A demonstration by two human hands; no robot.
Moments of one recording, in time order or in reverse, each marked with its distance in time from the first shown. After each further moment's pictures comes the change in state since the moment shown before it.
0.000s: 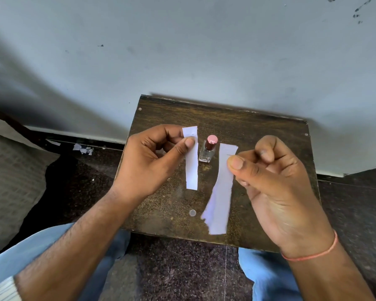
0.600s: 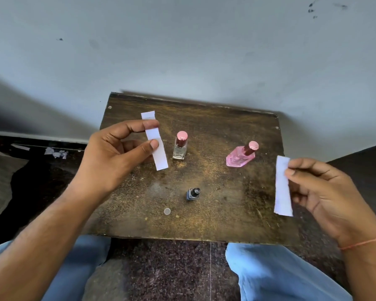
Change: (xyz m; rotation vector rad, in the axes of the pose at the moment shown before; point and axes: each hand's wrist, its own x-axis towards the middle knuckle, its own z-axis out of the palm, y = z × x) left_hand 0.005 -0.004 -0.006 -0.161 -0.002 -0.238; right_hand -0.023 -0.042 -0.149 -0.424 0.415 0.212
